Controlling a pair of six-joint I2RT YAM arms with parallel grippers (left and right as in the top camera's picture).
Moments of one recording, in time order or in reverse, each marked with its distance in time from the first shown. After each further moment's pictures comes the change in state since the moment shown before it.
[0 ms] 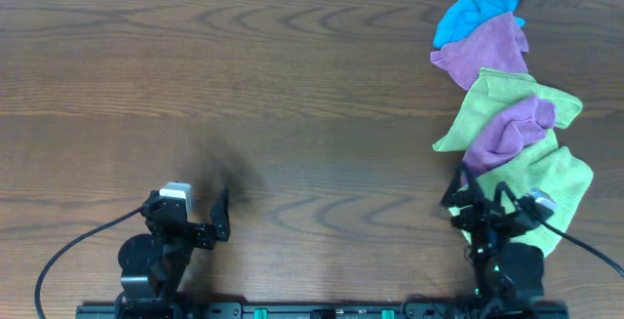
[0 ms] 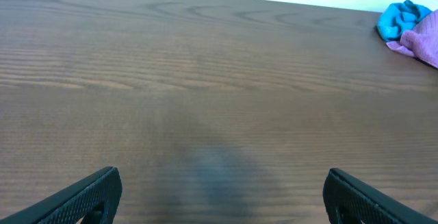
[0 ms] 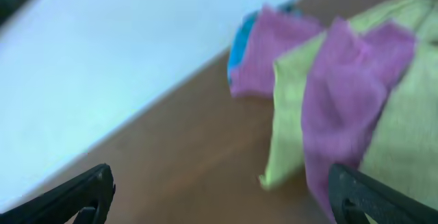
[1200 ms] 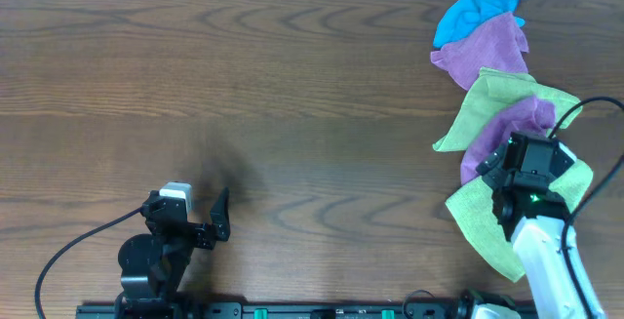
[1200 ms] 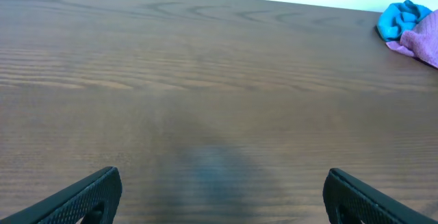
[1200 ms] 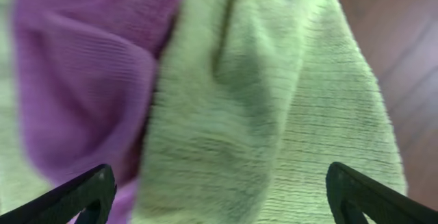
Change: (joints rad) left arm 0.000 0.000 0.000 0.000 0.000 0.000; right arm -0.297 1.163 0.424 -0.140 0.201 -0.091
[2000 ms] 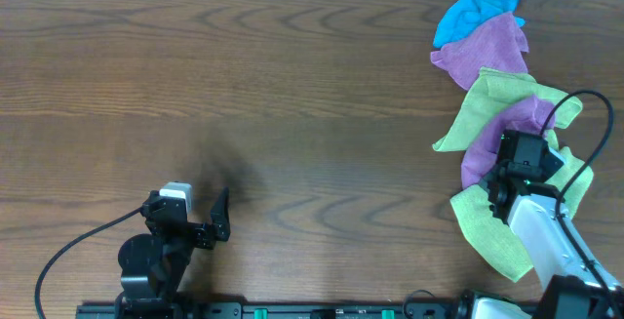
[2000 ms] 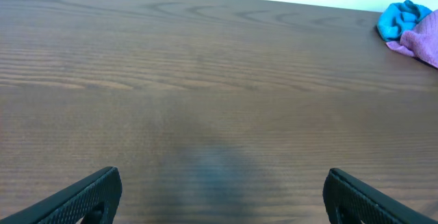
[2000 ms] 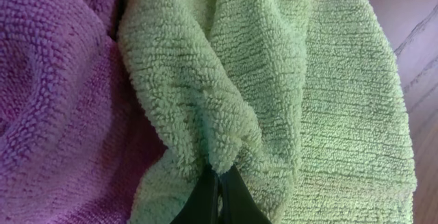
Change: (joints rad) left arm 0.000 0.000 0.000 0.000 0.000 0.000; right arm -0.014 0.172 0.001 0.039 0.014 -0.018
